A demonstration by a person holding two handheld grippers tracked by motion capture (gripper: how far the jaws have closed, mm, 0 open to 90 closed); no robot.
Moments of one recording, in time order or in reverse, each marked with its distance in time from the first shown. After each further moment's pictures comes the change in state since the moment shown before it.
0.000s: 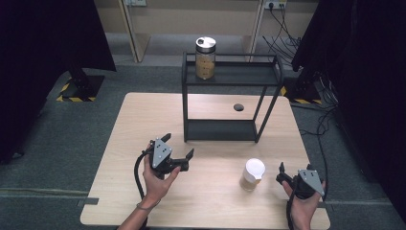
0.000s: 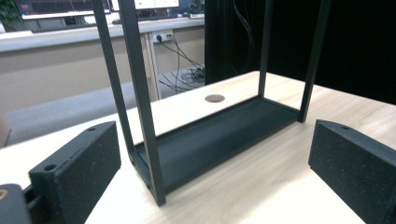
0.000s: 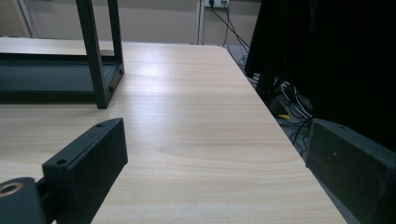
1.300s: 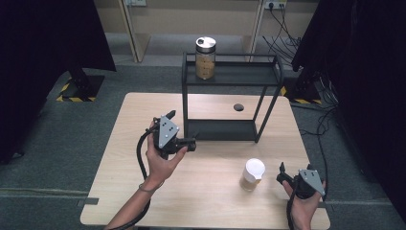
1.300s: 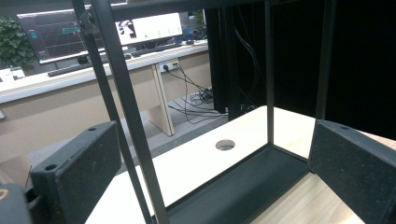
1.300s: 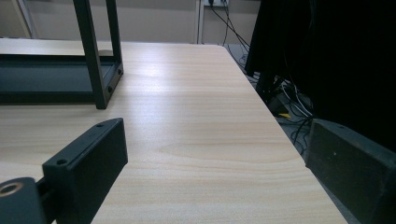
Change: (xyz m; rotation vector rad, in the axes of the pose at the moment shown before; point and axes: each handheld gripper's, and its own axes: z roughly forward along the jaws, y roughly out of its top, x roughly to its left) left arm -0.007 0.073 0.015 -0.081 0.029 0.109; right arm -0.001 0.001 0.000 0.004 0.001 0.008
